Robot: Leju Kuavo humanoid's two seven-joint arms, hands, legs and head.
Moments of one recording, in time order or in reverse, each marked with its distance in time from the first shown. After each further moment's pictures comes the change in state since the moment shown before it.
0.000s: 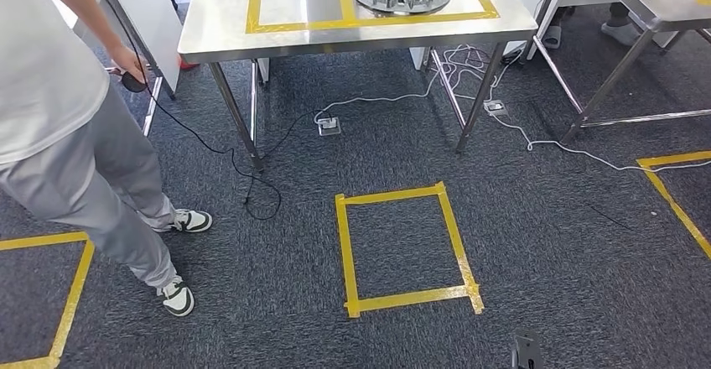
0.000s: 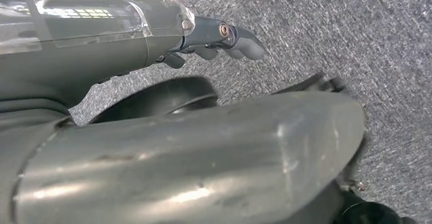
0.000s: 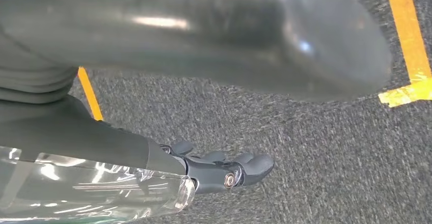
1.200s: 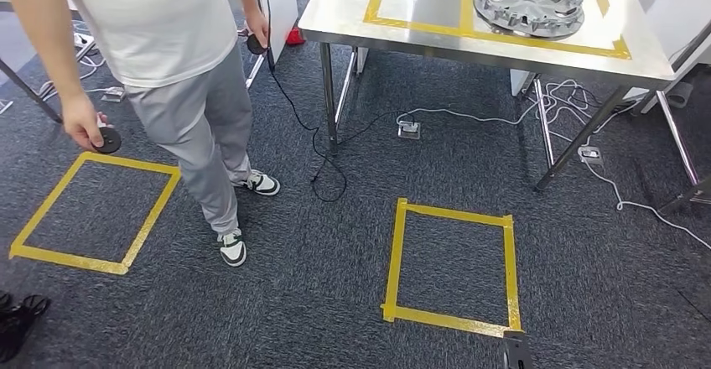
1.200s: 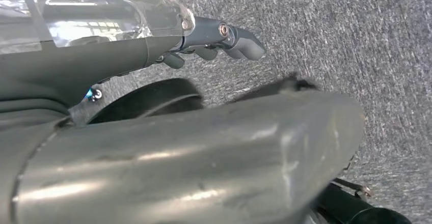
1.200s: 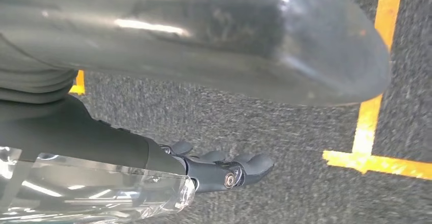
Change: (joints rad) left arm -0.007 0.004 -0.014 0.000 -0.009 -0.009 0.000; right arm -0.004 0.008 0.049 0.023 0.021 0.001 0.023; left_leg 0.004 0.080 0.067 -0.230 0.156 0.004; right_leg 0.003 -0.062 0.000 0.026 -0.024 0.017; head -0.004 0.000
